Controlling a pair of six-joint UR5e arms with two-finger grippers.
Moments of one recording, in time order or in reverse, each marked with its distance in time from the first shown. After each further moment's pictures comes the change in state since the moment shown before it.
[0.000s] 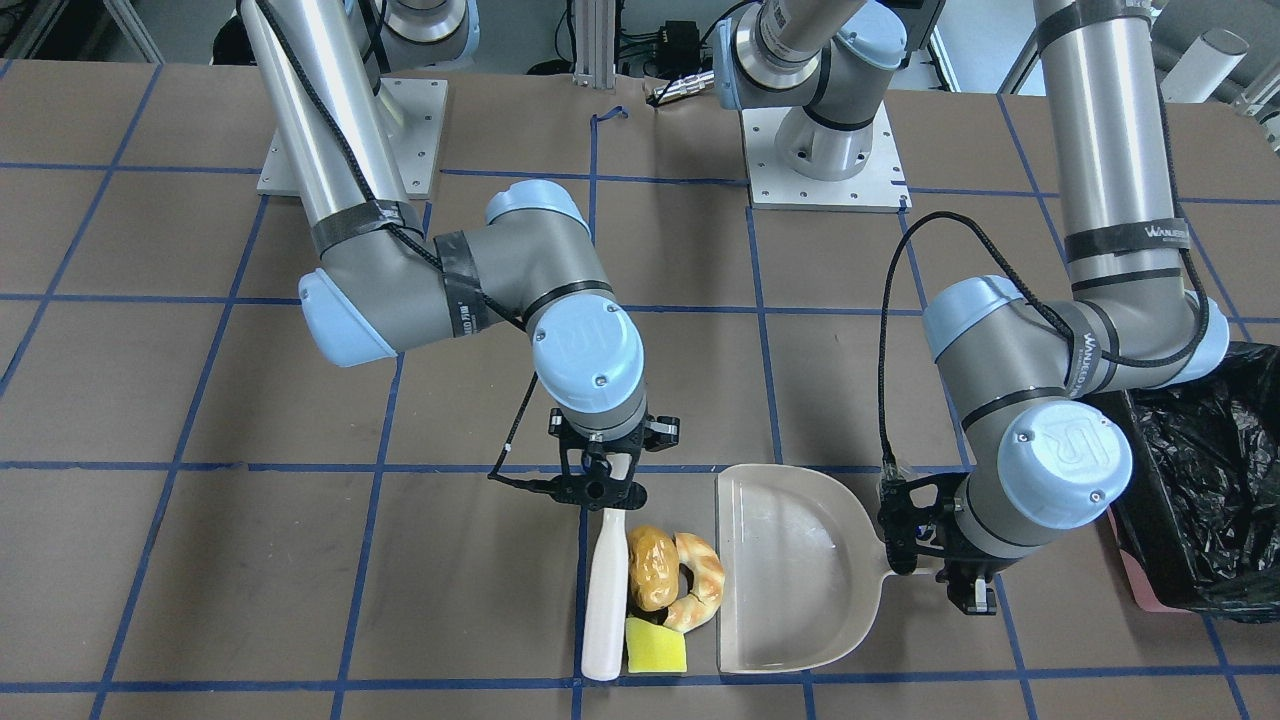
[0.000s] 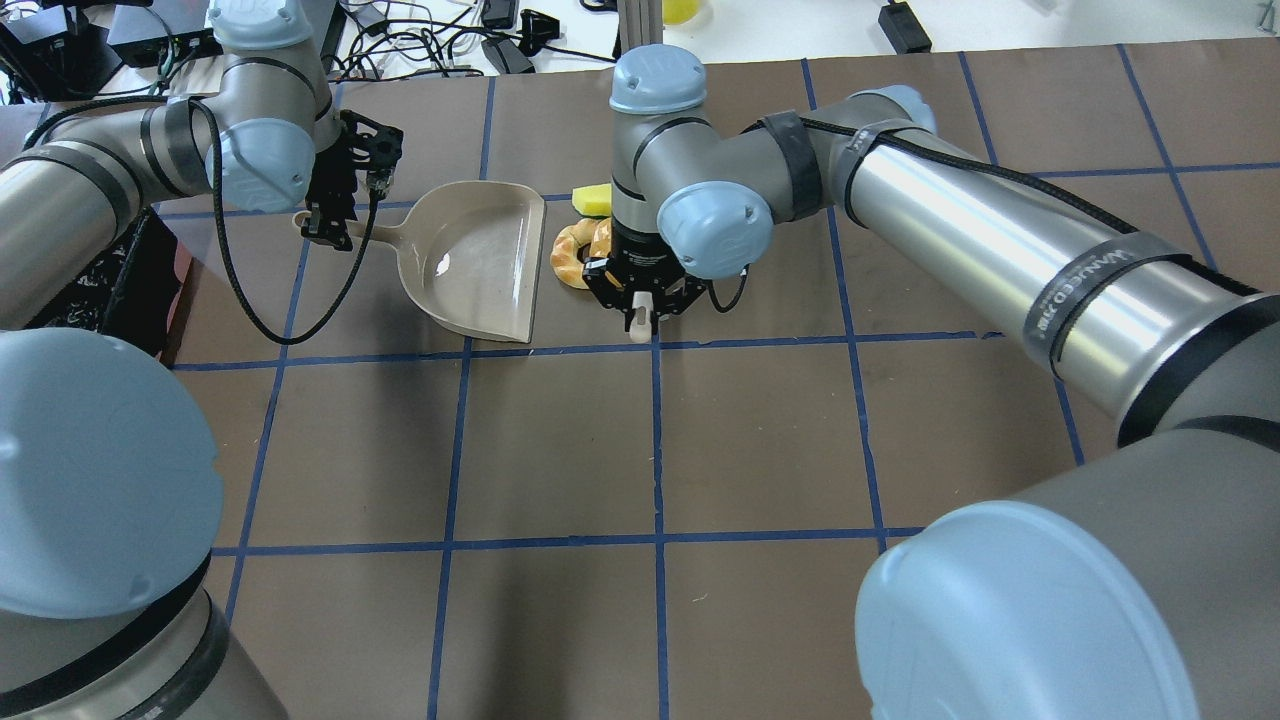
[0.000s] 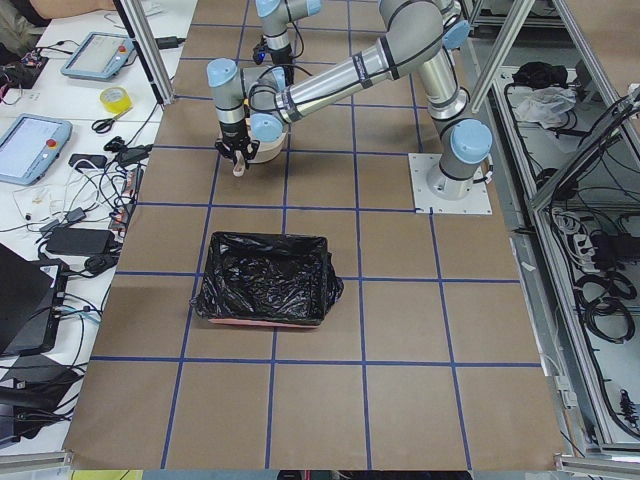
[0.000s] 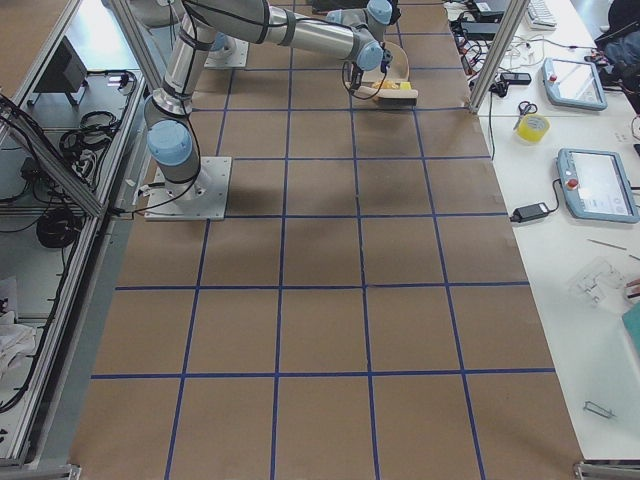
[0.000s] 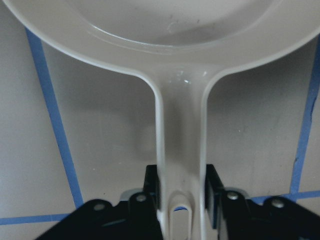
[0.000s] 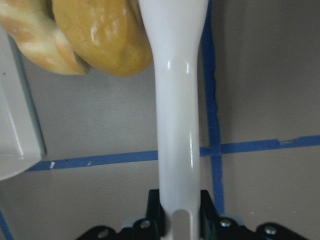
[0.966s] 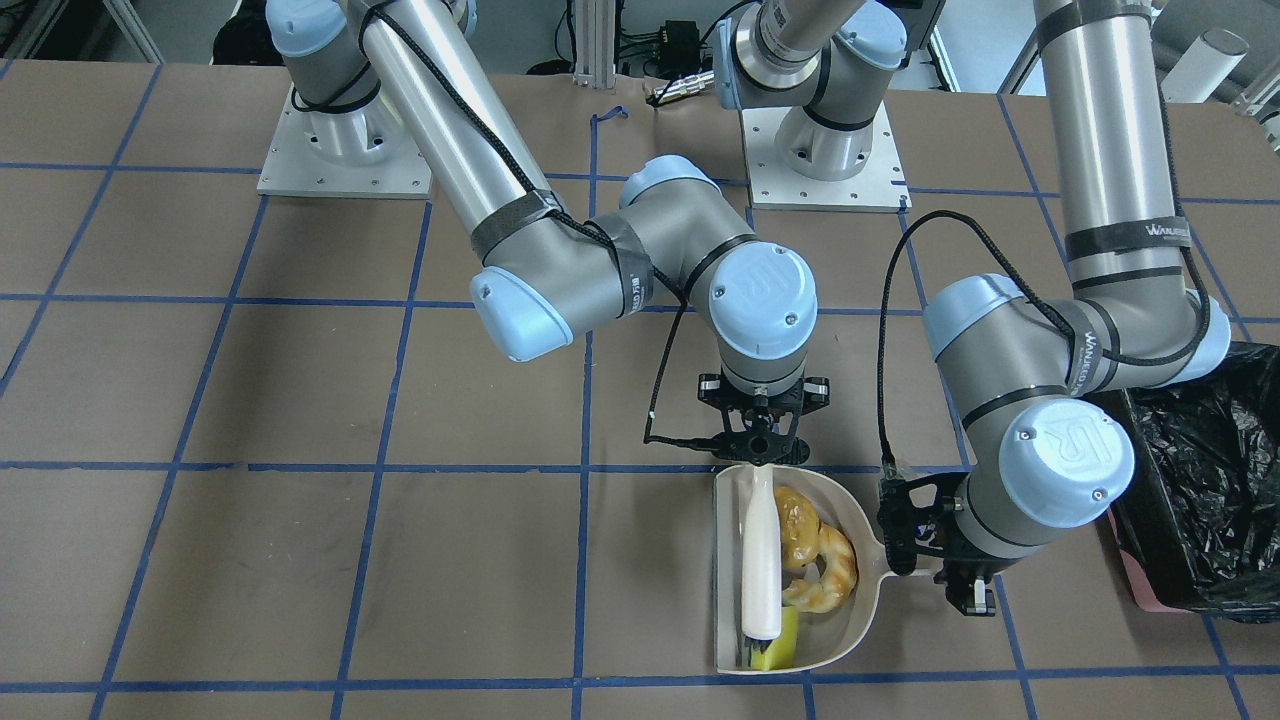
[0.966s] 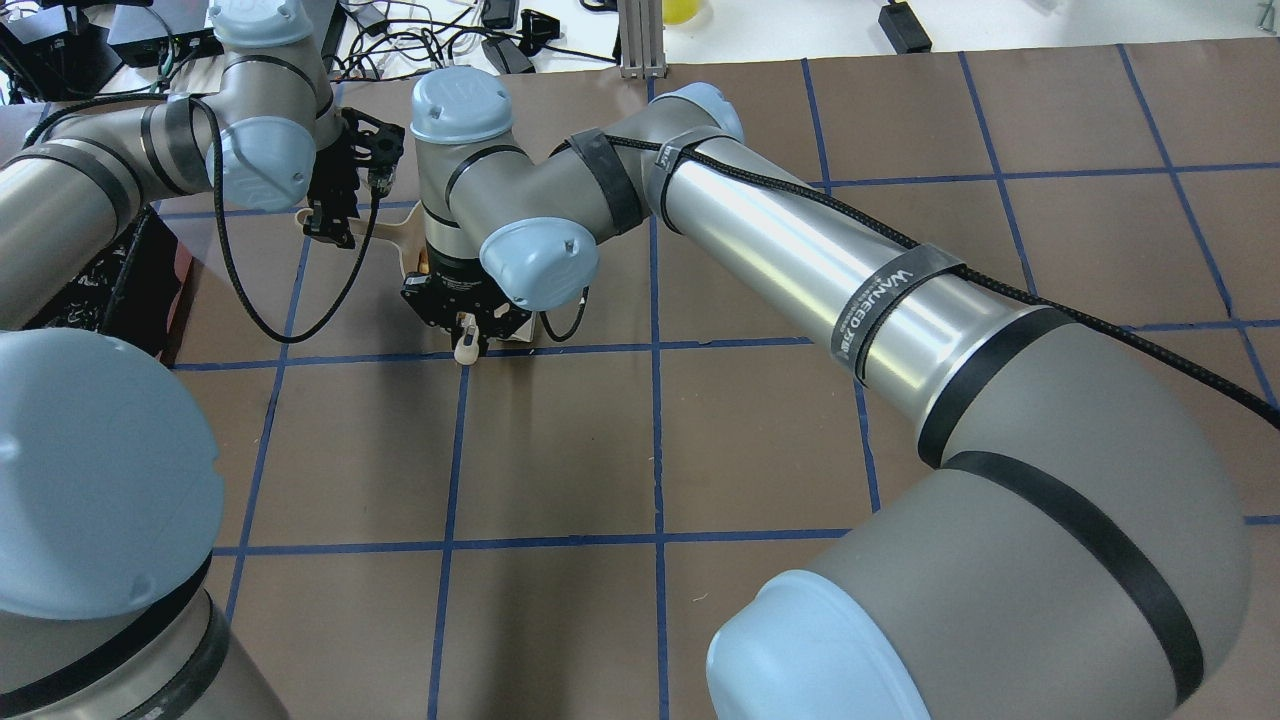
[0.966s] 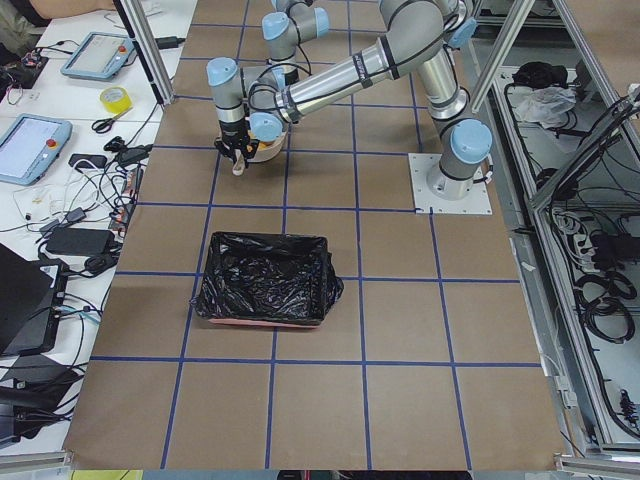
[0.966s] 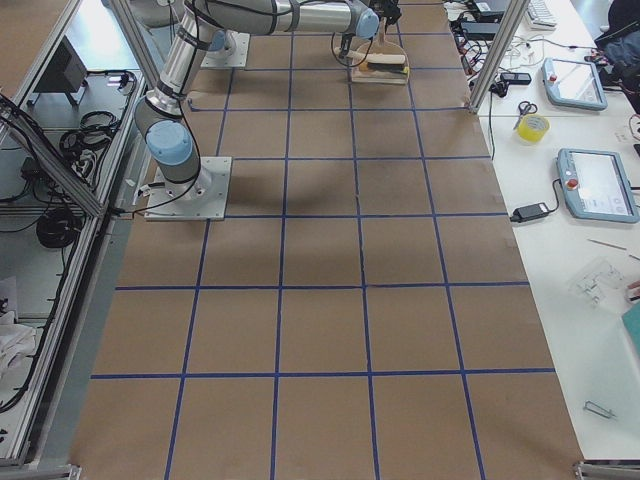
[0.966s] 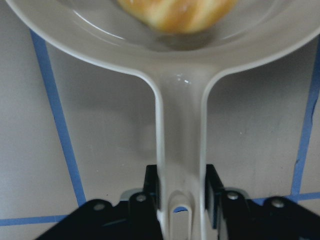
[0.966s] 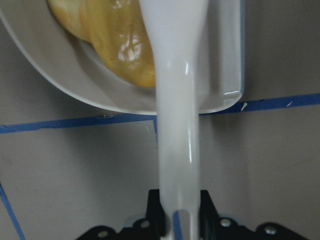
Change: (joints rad) left arm 0.000 0.003 0.002 0.001 -0.012 0.001; right arm 0.180 0.105 -0.211 0.000 0.116 0.201
